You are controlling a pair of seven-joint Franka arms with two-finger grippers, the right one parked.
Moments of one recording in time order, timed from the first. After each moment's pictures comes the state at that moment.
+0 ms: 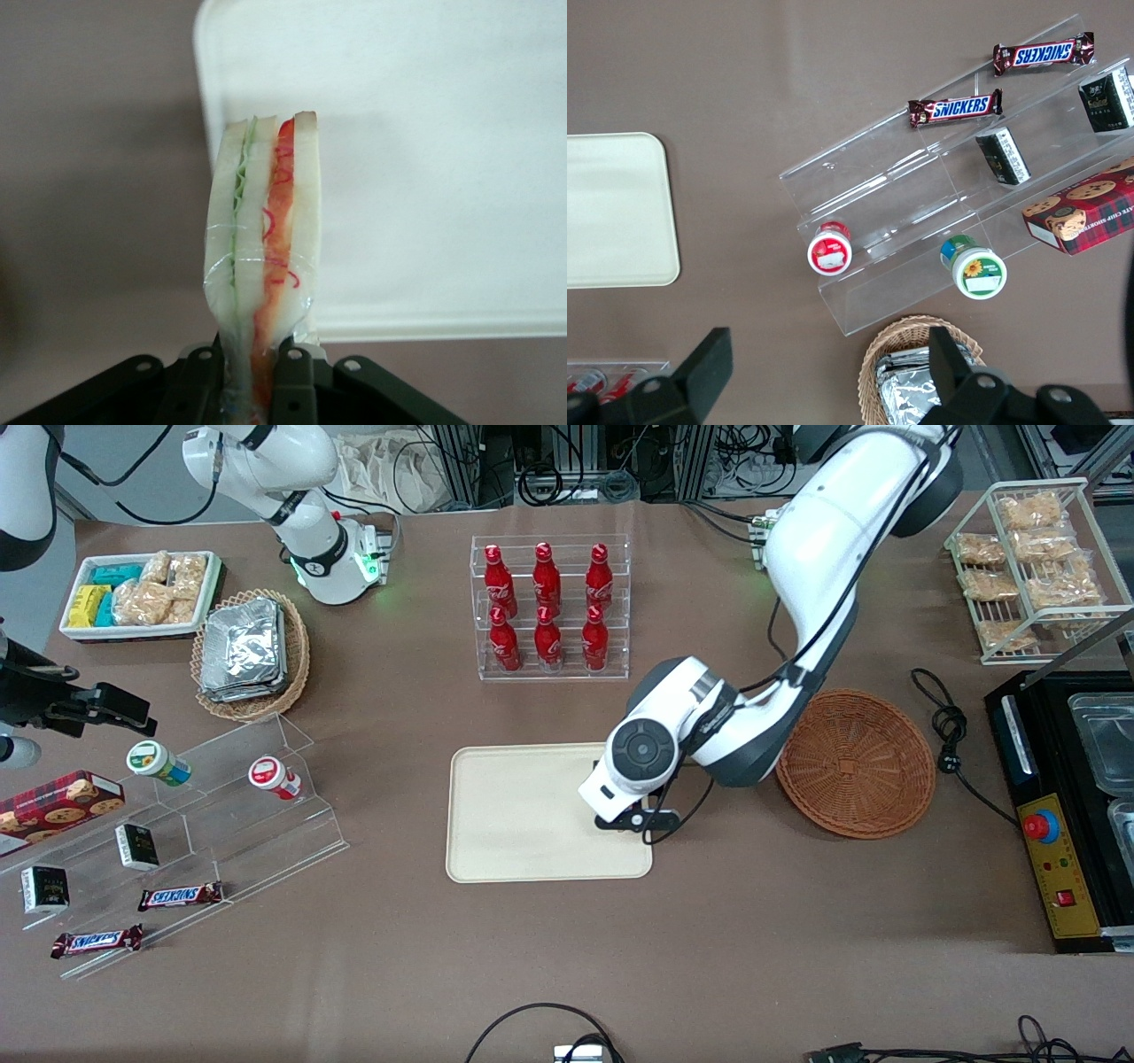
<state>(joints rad) -0.34 0.84 -0.43 -1.25 0.18 1.82 -0.70</state>
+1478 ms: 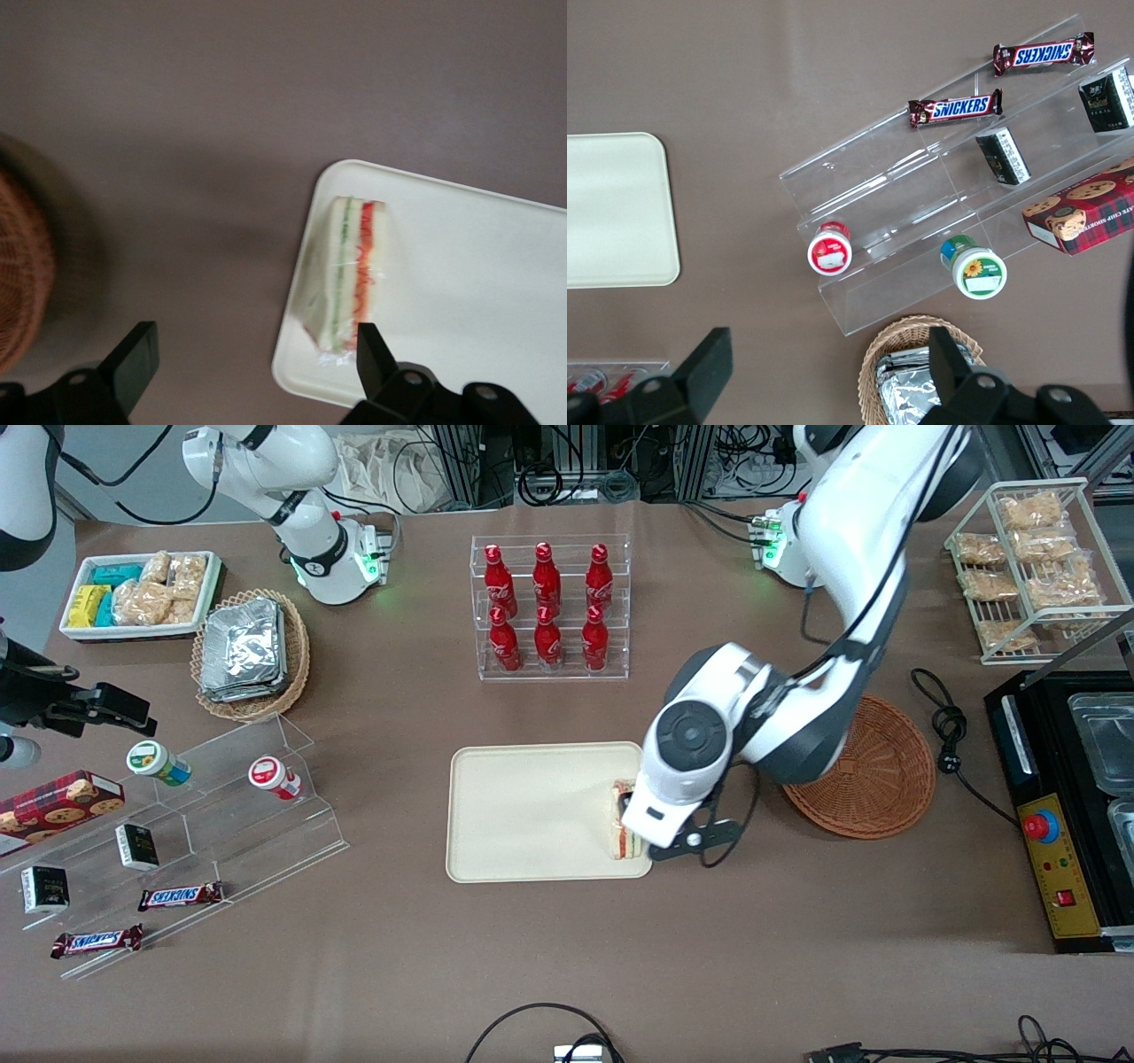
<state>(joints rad) -0.27 0.63 -0.39 -1.29 0.25 1.79 -0.91</state>
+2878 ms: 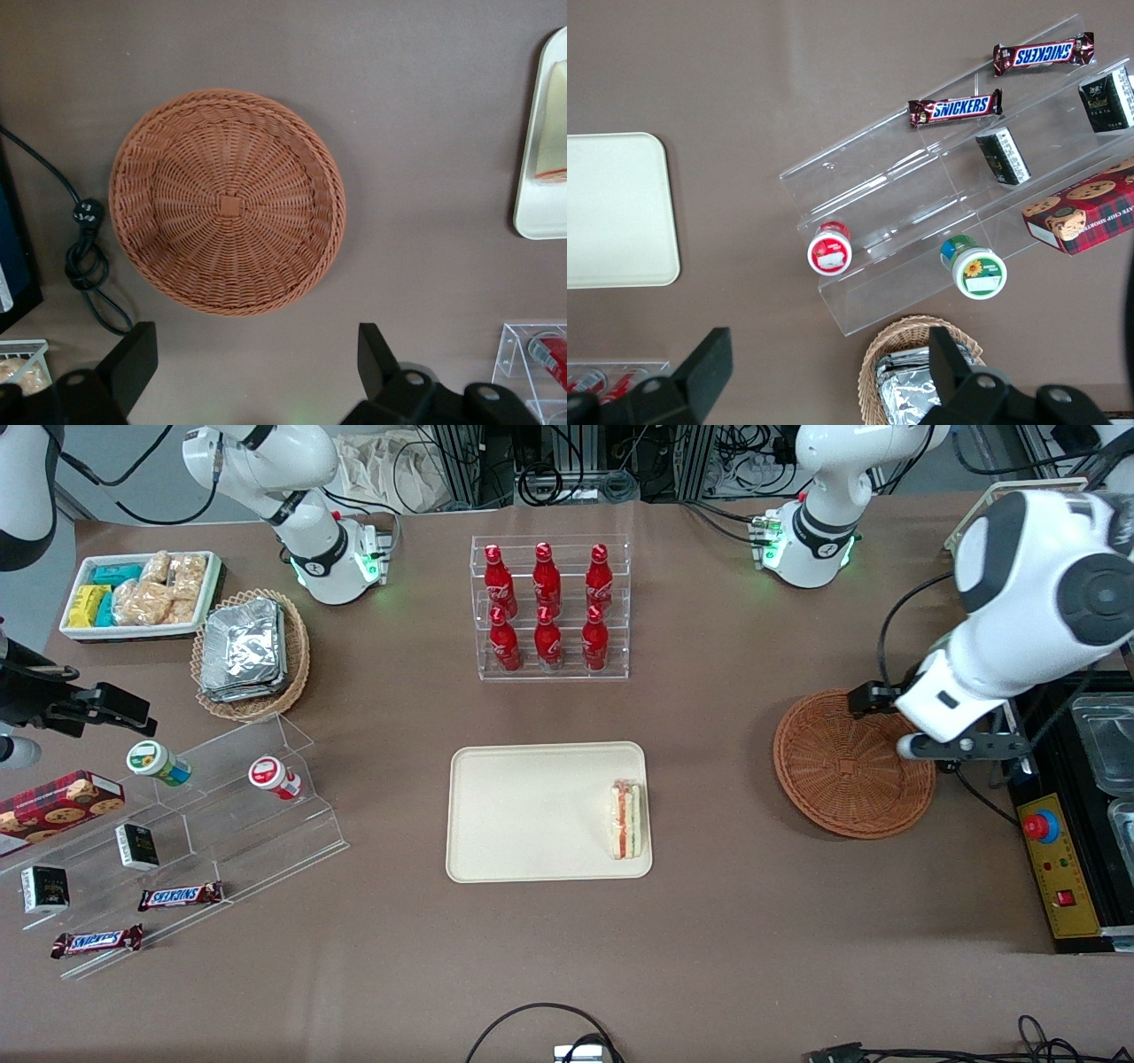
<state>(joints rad) 0.25 0.03 -0.39 -1.82 0.01 1.69 -0.10</state>
